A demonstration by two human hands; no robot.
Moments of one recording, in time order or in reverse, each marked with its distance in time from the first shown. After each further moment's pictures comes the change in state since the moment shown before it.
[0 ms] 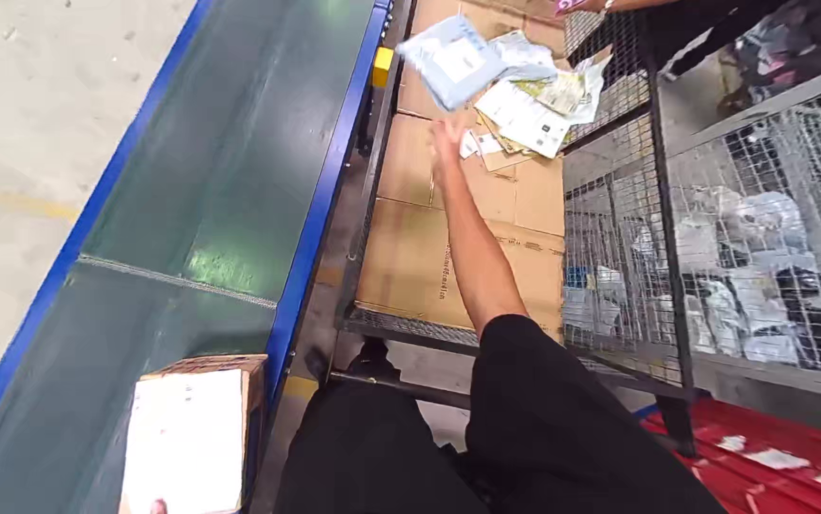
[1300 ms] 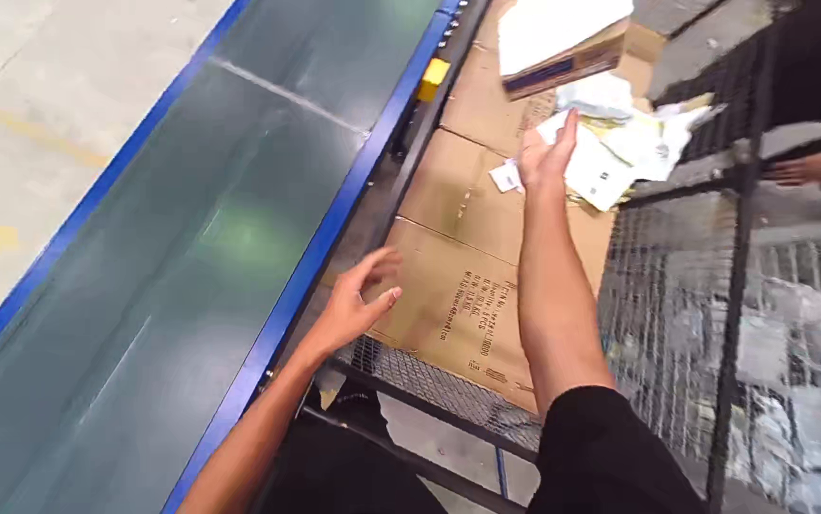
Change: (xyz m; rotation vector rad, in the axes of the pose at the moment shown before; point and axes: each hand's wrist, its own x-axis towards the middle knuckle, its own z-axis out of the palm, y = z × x) left_hand -0.035 0.231 0.518 0.243 -1.023 0.715; right_hand 0.134 -0.039 -0.053 0.413 -0.027 0.089
